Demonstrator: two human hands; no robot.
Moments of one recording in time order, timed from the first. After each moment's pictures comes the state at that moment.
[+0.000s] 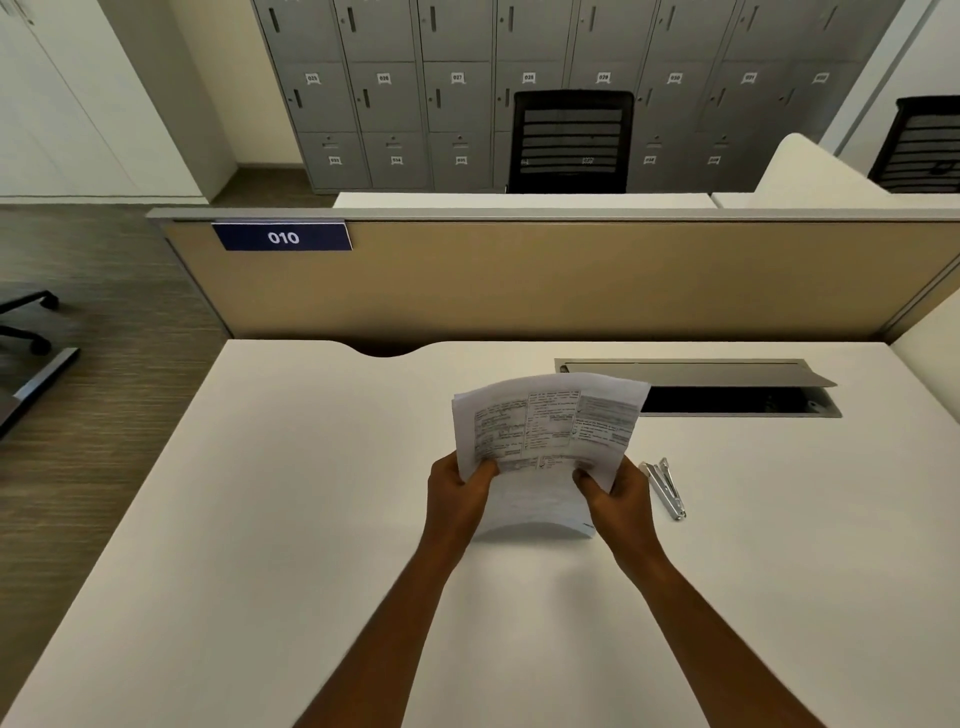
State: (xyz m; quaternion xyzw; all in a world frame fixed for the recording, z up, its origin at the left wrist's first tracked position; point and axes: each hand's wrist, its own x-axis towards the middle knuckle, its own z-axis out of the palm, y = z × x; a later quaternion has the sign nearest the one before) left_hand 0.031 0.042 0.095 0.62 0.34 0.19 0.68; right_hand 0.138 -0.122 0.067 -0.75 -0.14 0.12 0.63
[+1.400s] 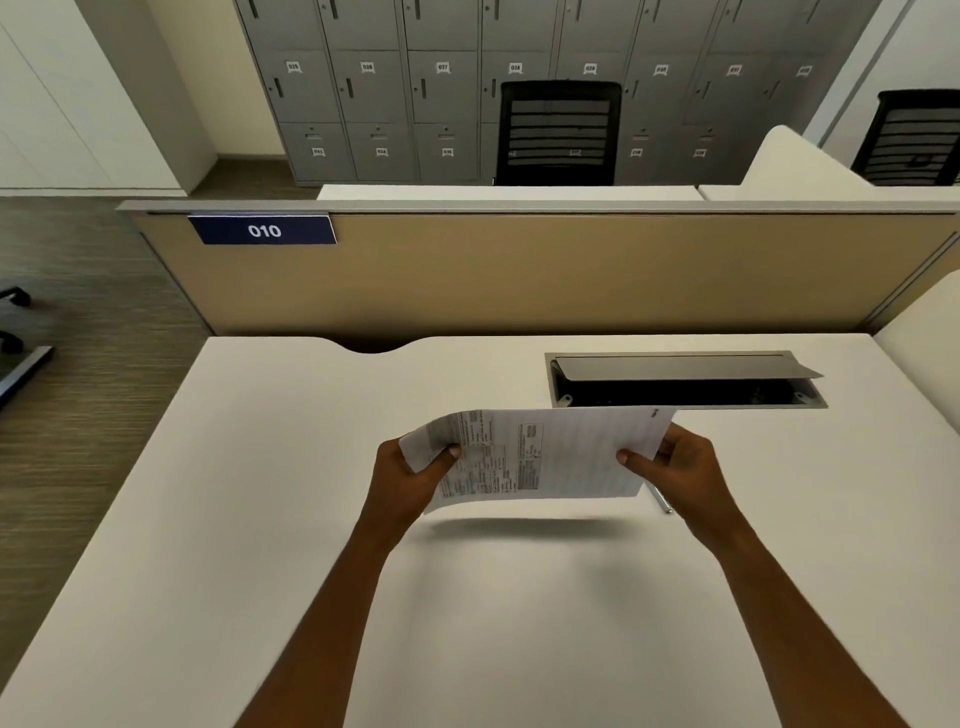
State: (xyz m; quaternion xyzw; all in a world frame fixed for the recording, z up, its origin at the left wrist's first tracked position) left_hand 0.012 0.097 0.093 0.67 0.26 0.21 0.67; right_hand 0.191 -0.178 0.104 -0.74 -0.17 0.17 0.63
